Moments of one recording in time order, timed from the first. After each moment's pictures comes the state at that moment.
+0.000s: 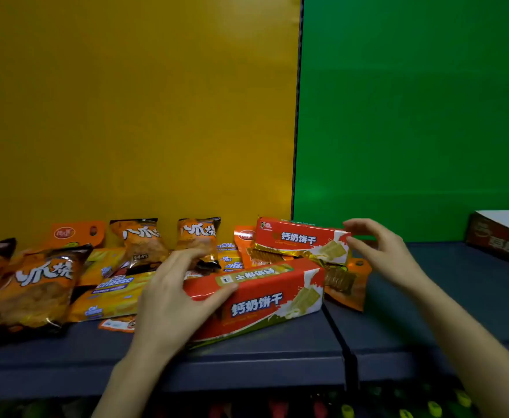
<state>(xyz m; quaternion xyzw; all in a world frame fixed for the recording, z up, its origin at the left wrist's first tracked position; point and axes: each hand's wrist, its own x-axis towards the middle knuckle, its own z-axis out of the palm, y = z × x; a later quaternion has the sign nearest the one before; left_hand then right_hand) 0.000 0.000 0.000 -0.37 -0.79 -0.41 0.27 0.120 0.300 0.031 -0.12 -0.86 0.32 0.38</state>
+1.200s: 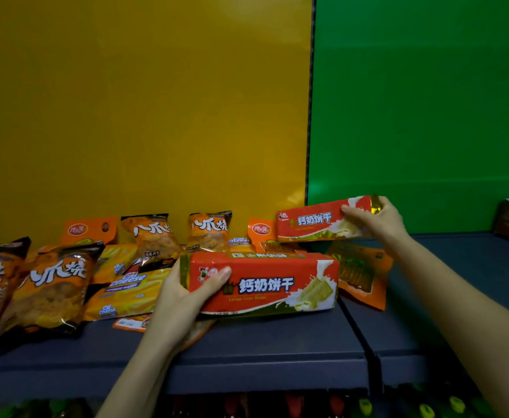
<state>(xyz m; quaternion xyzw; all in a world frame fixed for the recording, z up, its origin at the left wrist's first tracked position) -0.014 0.005 -0.003 -0.27 -0.65 -0.71 -0.04 0.050 0.337 0.044 -0.30 -0.73 0.47 0.40</state>
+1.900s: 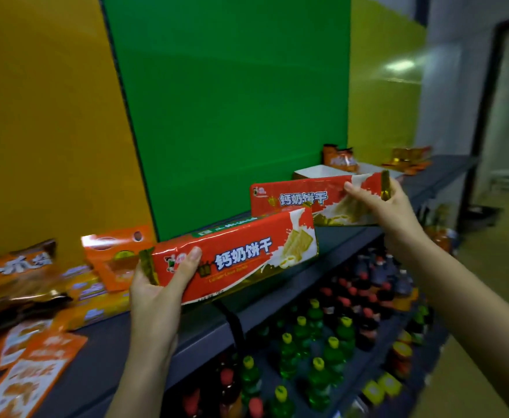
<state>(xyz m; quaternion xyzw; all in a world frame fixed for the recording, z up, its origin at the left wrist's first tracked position) 0.075 0.103 0.006 -0.36 -0.47 -0.78 -0.19 0.315 0.285 0.047 -0.34 -0.57 0.42 0.62</state>
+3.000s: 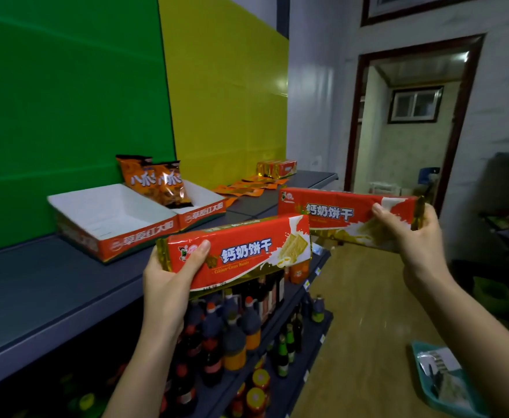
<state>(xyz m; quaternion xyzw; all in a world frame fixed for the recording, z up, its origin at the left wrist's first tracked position) 0.490 0.521 -0.017 -0.42 -0.41 -0.74 -0.34 0.784 0.570 0.013 -0.44 -0.48 0.25 0.71</state>
